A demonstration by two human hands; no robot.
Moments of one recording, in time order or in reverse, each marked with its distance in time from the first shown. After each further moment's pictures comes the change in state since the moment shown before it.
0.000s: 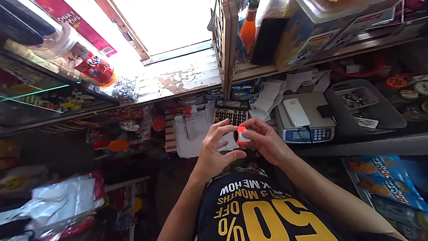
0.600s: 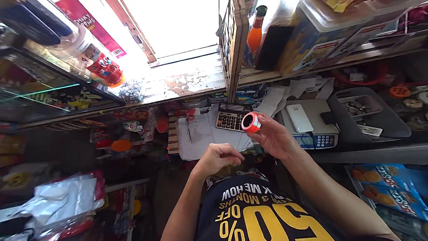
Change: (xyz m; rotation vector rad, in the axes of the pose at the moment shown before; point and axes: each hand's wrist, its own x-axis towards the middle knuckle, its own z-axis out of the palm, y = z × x) left_hand -0.003 -0.043 -0.018 -0.256 -0.388 -0.024; right_hand 0.020 -0.017 -0.005 0.342 0.034 0.043
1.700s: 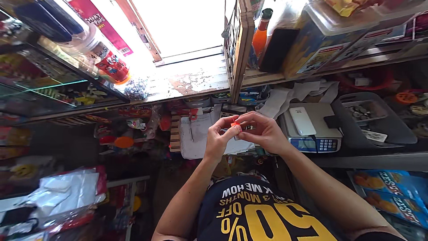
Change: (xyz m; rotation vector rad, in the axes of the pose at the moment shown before) left_hand 0.044 0.037 0.015 -0.100 0.617 -0.126; right_hand 0.019 0.008 0.002 -0.726 -0.387 -0.429
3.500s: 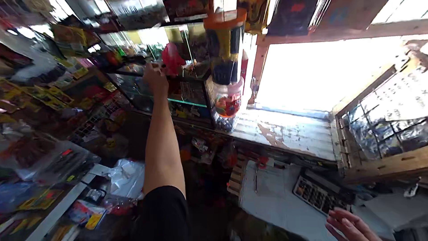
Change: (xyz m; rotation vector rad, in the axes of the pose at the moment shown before) left_hand 0.099 0.291 -0.492 1.023 1.149 0.359; right_hand 0.005 0.040 0.077 0.200 0.335 0.475
